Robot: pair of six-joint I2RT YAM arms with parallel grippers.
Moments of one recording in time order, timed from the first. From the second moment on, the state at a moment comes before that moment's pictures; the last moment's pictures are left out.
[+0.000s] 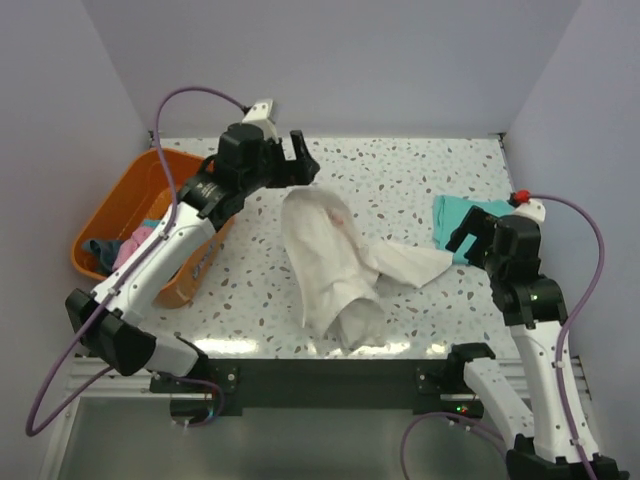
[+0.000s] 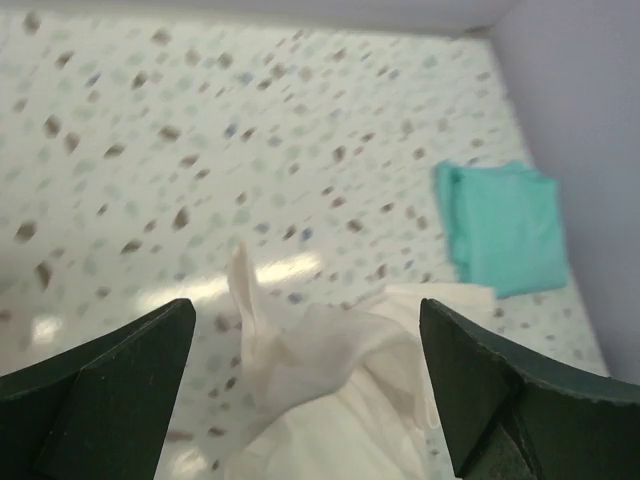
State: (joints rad) left arm -0.58 1.42 1.57 -0.46 -0.03 -0.49; right arm 0.08 0.71 0.95 -0.80 0.25 0.45
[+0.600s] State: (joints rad) left arm -0.66 1.11 0.69 -0.62 -0.08 -0.74; right arm 0.21 0.91 0.75 -0.72 0.09 0.53
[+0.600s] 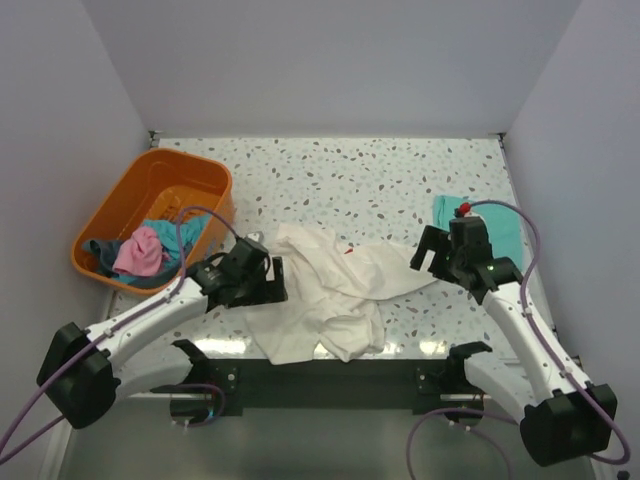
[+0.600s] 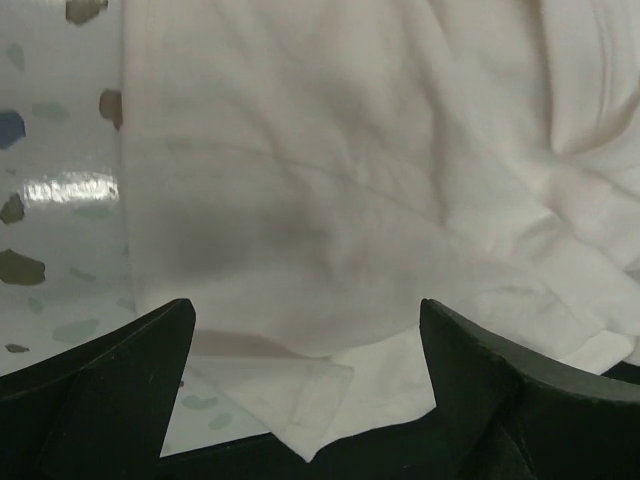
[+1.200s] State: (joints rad) left arm -0.63 1.42 0.72 -0.44 0.02 -0.79; right arm 0.34 1.30 0.68 -0.37 0.04 0.61
